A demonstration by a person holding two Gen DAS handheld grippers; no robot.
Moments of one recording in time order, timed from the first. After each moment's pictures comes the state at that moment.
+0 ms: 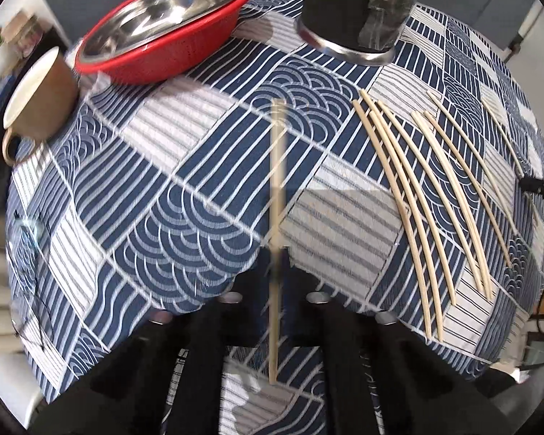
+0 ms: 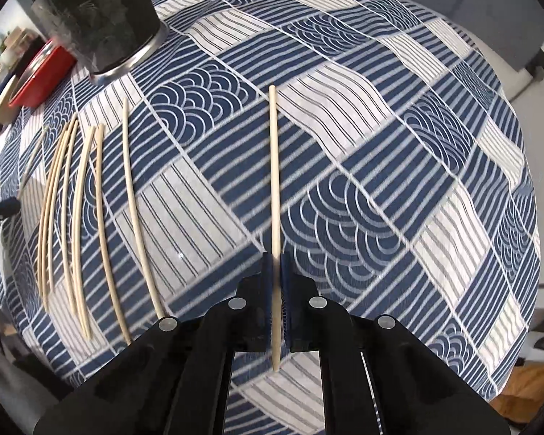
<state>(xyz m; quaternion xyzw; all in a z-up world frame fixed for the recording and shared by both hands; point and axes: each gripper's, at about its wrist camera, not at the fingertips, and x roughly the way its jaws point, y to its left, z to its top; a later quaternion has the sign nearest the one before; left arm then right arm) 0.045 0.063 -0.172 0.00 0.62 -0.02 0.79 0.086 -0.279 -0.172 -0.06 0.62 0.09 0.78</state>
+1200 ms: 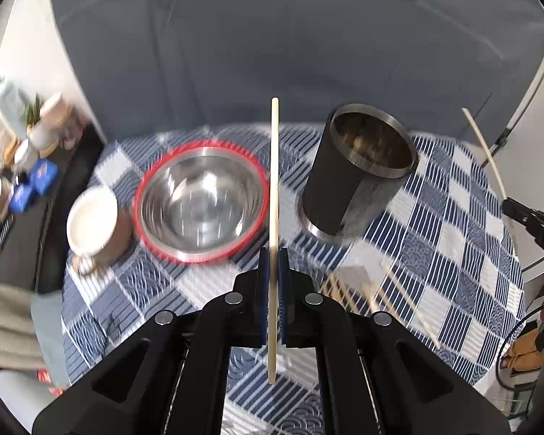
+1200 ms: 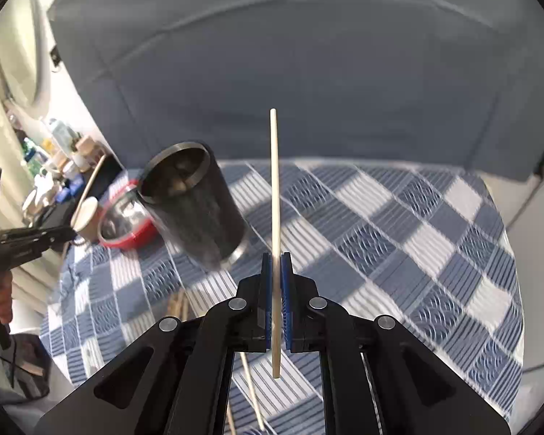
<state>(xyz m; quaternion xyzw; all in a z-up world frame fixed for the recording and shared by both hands) 0.116 0.077 0.000 -0.02 0.49 0.00 0.87 0.135 -0.249 -0.004 0.01 0.42 0.19 0.89</state>
